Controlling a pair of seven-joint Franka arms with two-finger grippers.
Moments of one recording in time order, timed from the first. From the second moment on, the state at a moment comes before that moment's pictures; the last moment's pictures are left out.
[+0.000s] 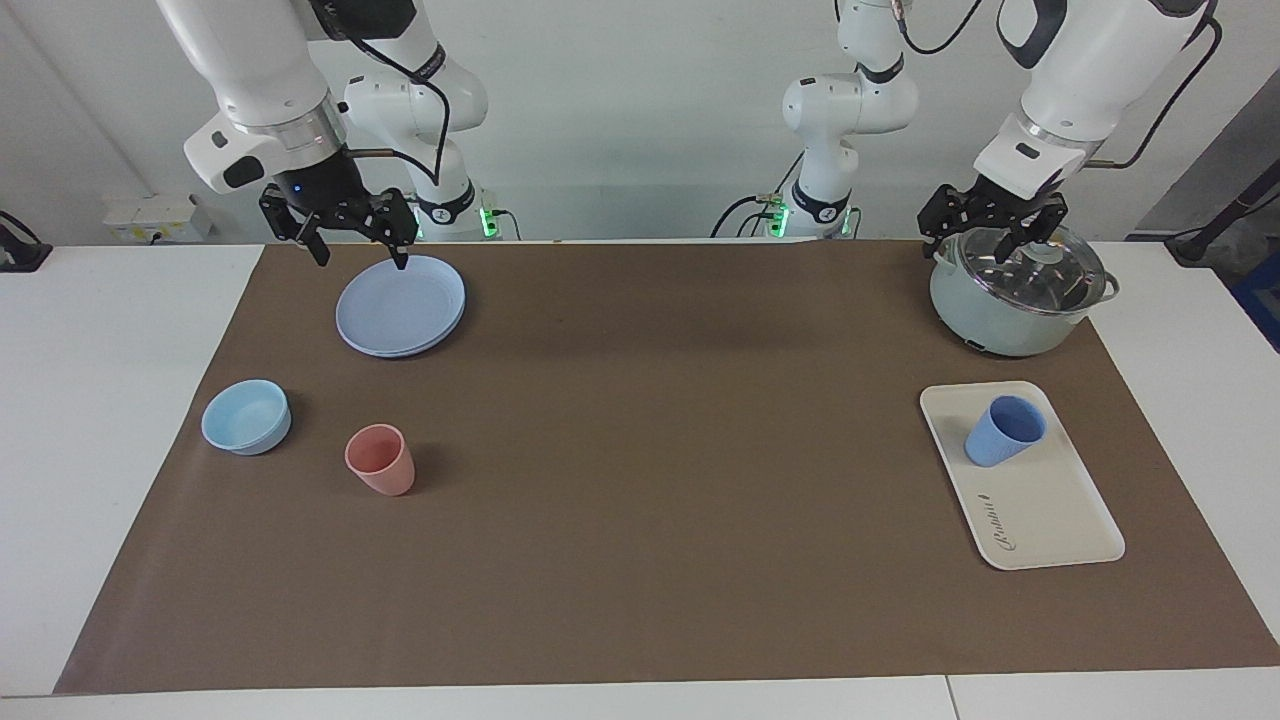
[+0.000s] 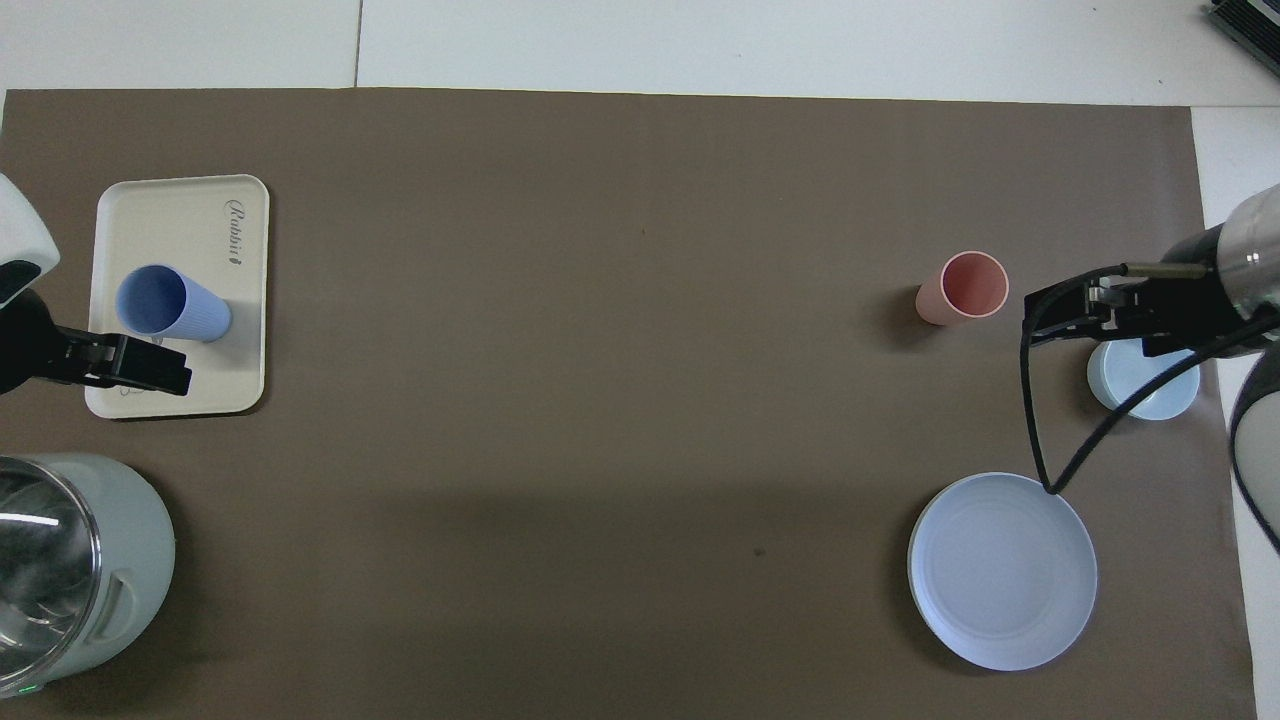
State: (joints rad) left arm -0.03 -0.10 -0.05 -1.69 -0.02 1.54 0.08; right arm 0.06 0.00 0.05 -1.53 0.01 1.50 0.21
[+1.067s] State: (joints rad) left arm -0.03 -0.10 -0.05 -1.69 -0.02 1.54 0.08; right arm 0.00 -0.01 0.04 -1.53 0.01 1.50 0.13
